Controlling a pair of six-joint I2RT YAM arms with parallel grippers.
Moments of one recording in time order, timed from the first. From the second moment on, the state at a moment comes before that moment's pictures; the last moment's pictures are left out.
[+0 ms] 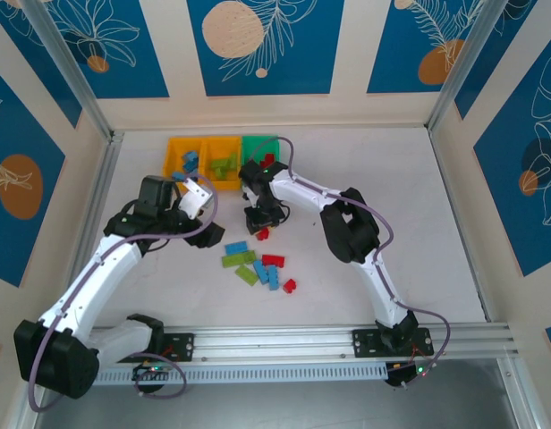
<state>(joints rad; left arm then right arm) -0.30 1.07 0.92 -0.69 0.43 0.30 0.72 2.32 1.97 -1.11 -0.21 0.31</state>
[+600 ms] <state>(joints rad) -0.30 1.11 0.90 -0.64 0.47 0.36 0.56 2.58 2.70 -0.90 0.02 0.39</state>
